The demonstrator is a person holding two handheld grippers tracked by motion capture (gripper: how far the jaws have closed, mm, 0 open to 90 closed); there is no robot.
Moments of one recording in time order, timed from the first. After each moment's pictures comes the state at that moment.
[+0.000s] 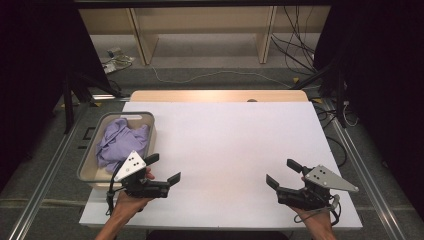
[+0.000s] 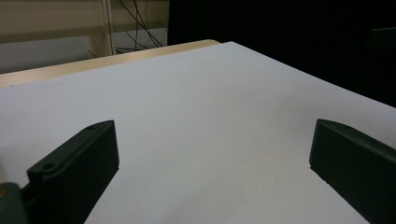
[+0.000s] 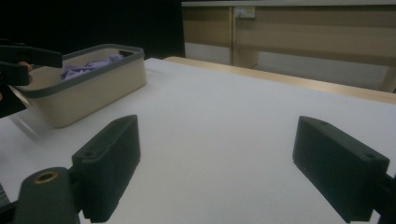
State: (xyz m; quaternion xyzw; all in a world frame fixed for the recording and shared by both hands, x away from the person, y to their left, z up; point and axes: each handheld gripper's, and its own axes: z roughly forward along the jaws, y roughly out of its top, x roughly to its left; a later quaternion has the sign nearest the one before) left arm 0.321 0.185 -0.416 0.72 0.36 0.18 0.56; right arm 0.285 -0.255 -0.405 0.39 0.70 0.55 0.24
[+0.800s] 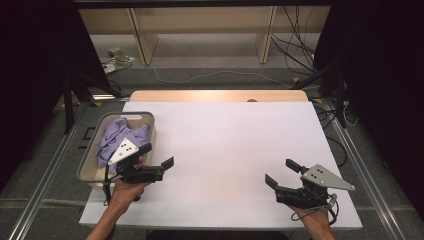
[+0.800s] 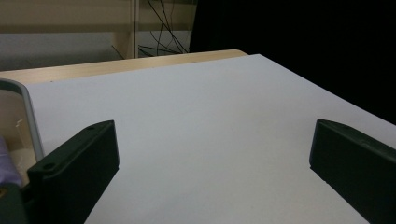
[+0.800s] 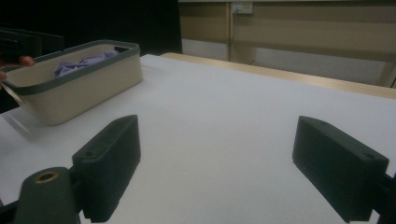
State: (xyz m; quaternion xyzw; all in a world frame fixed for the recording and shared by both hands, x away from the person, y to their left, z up) left arm 0.349 0.201 -0.404 0.69 0.42 0.19 0.56; right arm 0.288 -0.253 -0.408 0.39 0.71 0.54 0.24
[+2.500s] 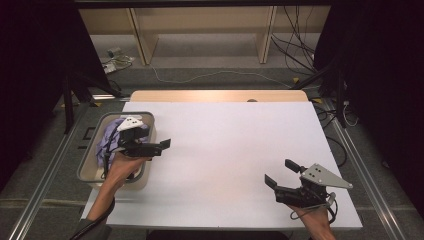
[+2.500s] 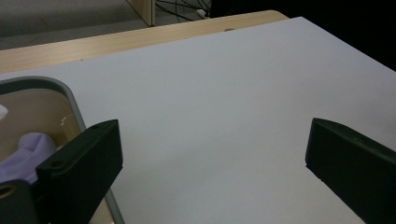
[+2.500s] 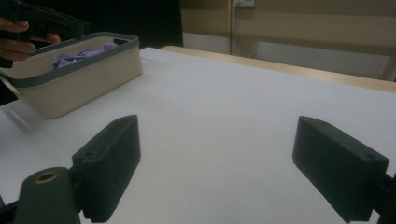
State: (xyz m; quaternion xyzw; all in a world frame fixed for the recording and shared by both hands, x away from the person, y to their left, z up) left arm 0.412 0.212 -0.390 0.74 0.45 0.18 0.46; right arm 0.292 -0.252 -0.412 0.39 0.71 0.53 0.23
